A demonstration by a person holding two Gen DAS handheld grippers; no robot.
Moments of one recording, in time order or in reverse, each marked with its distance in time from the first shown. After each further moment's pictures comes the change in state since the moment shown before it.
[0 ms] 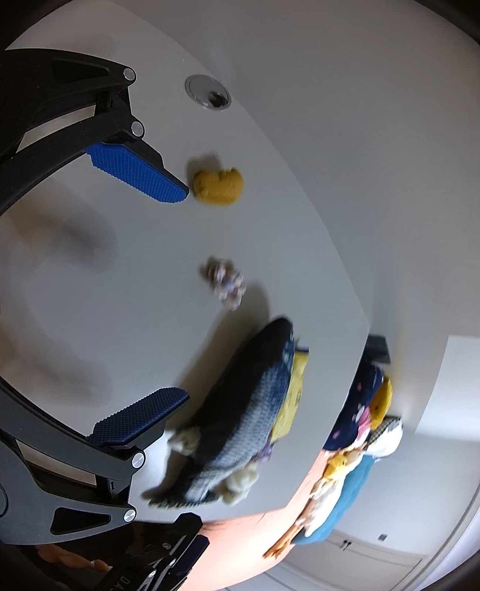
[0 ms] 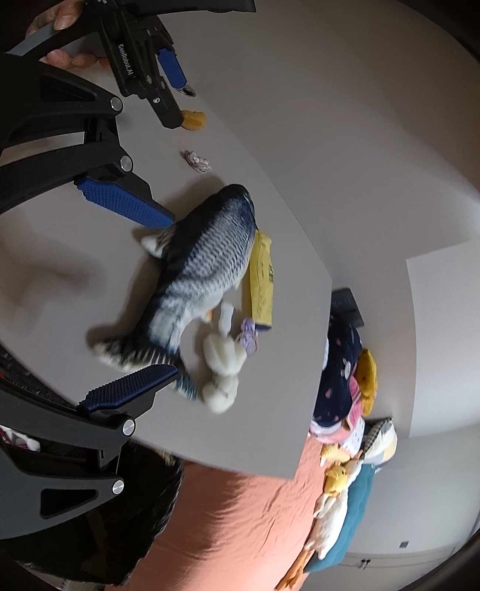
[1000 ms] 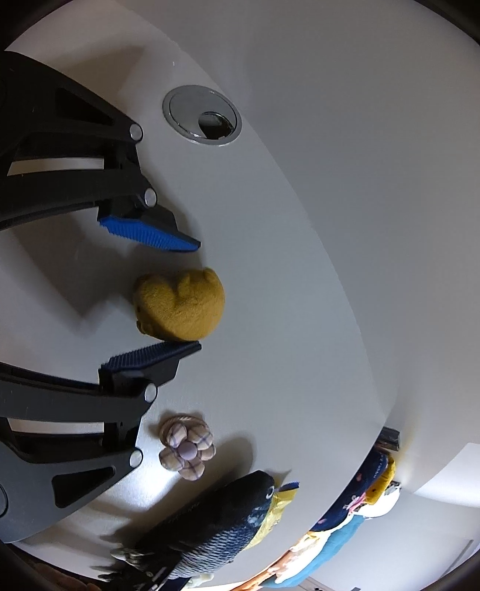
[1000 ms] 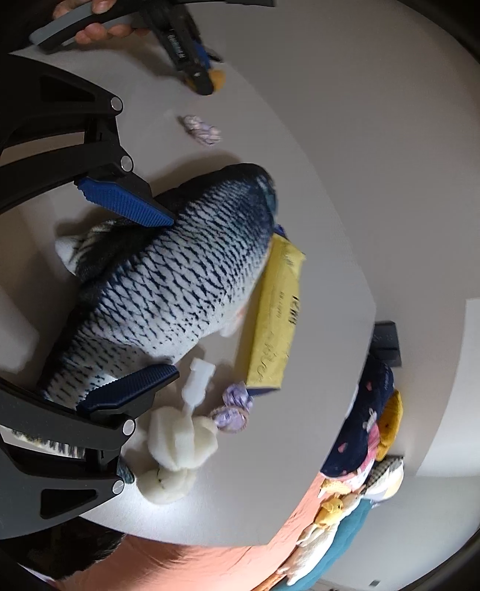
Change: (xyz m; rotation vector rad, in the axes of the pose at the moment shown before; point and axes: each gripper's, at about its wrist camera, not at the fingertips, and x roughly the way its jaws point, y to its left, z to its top) left arm 0.081 0.093 0.018 -0.137 0.109 0.117; right arm 0.104 0.039 0.026 -0.150 0.173 -0.028
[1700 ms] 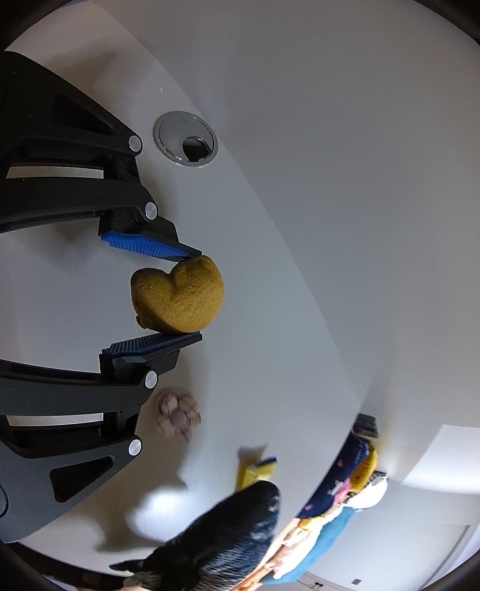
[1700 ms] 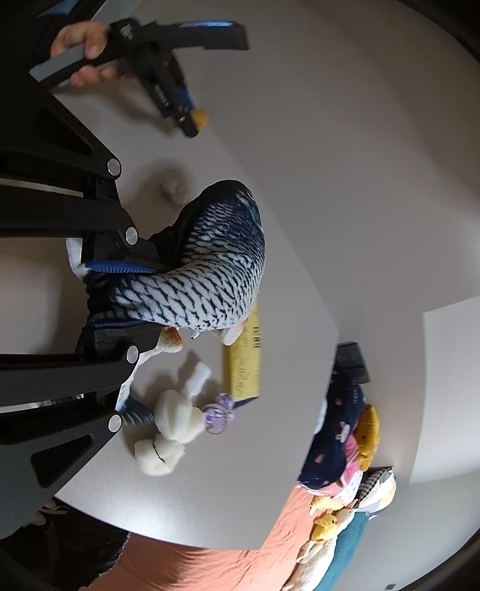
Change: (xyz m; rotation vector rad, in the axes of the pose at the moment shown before) left arm -0.059 0.010 -0.013 0.020 -0.115 0.006; right arm -0.070 -0.003 0.000 0.065 -0.156 0.157
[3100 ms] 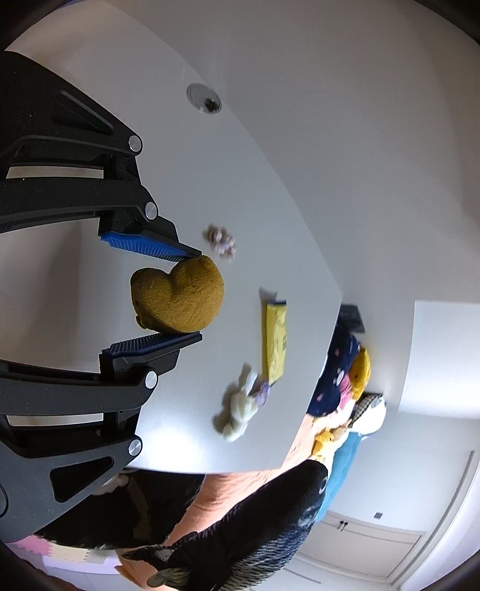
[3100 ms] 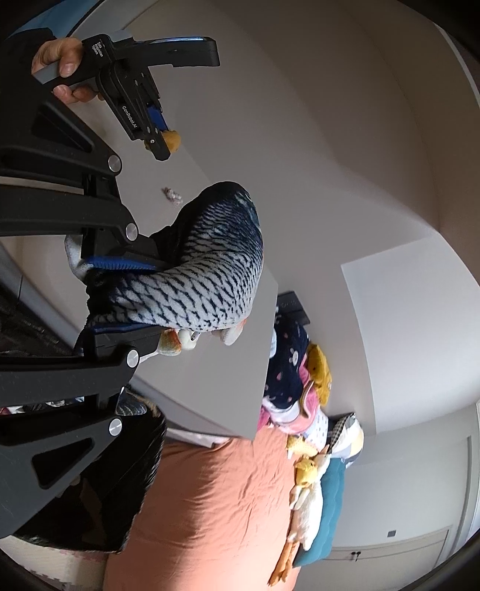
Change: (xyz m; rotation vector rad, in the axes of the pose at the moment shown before) left arm -0.124 -0.113 -0.058 0.159 -0.094 -0.181; right arm -0.178 -0.055 -0.058 0.095 -0.212 -0.096
